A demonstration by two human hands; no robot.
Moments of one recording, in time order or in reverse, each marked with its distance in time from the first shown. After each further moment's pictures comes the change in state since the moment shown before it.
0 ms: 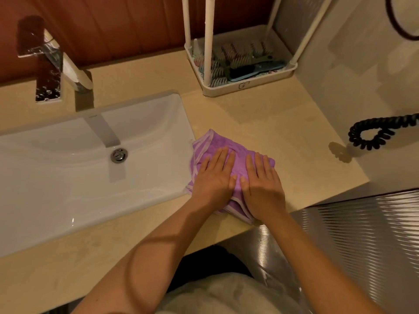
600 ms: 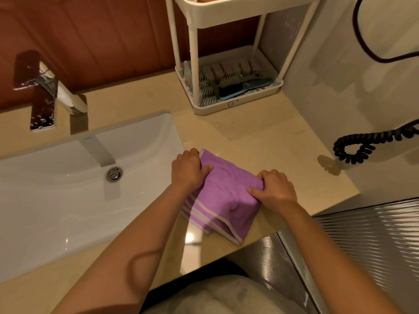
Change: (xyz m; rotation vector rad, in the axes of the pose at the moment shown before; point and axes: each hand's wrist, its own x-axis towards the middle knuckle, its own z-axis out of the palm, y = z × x) left_hand 0.051 -0.033 -0.047 -0.058 0.082 -0.287; right_hand 0.033 0.042 -0.052 0.186 -0.239 0.214
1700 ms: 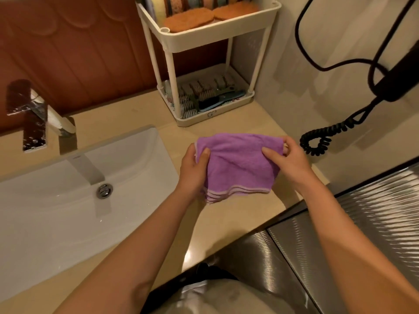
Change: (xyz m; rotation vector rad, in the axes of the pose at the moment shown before) left_hand -0.044 0.056 -0.029 -1.215 0.096 0.071; right_hand -0.025 0.027 -0.075 1.086 0.287 -0.055
